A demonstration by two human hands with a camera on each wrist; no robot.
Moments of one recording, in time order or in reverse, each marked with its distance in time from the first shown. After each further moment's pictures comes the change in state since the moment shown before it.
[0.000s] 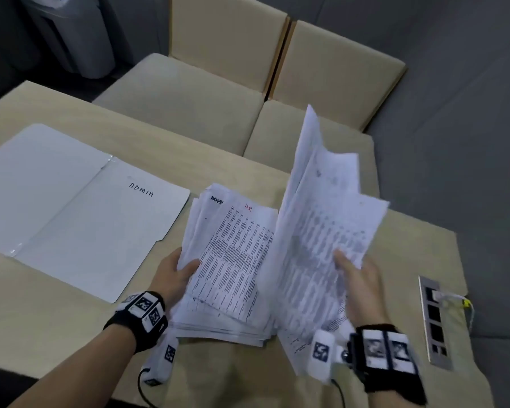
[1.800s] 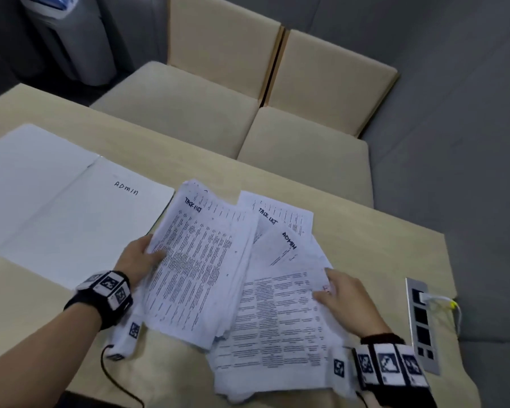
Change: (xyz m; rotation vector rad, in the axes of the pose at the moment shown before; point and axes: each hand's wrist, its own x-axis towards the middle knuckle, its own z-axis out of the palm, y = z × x) left_hand 0.029 0.006 -0.025 0.318 0.089 -0.023; right_hand 0.014 0.007 -0.062 -1.030 -0.412 -0.266
